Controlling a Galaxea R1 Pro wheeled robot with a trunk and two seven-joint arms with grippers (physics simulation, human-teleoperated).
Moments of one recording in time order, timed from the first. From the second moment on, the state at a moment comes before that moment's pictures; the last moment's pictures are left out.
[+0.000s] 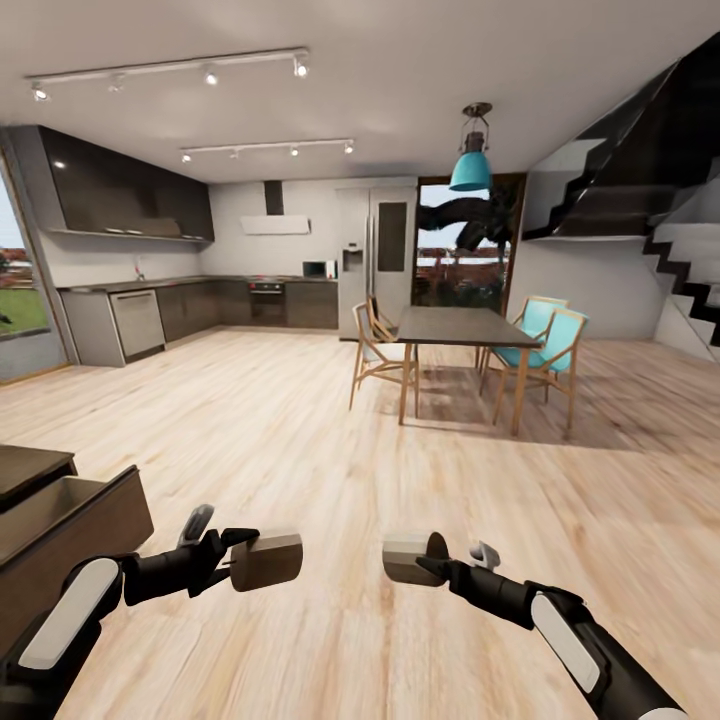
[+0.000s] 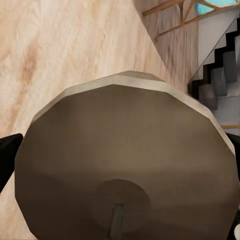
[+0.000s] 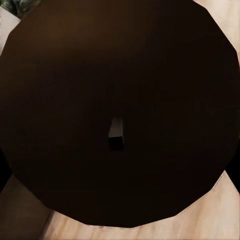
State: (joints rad) left arm -0.36 0.30 0.00 -1.19 1.35 0.99 0.06; right arm -0.43 -0.21 0.24 -0.85 -0.78 0.53 0.55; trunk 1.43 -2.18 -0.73
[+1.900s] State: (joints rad) left arm -0.36 0.30 -0.01 -1.19 1.36 0.99 0.06; right arm -0.43 -0.20 0.24 -0.85 -0.78 0.53 0.53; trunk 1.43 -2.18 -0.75
